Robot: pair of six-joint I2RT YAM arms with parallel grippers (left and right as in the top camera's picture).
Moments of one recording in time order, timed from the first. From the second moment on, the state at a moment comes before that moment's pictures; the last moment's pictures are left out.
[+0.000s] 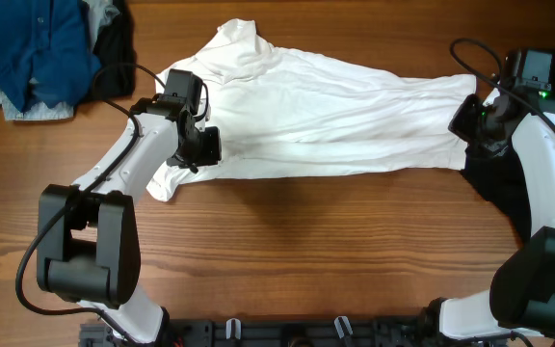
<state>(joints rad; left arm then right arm) -0.19 1.82 1.20 -0.78 0.11 -0.26 -0.23 1.66 1.31 -0.89 -0.06 0.35</state>
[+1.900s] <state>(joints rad) -0.17 1.79 1.38 -0.54 0.09 -0.32 -0.23 1.81 1.31 -0.67 -0.11 0.35</state>
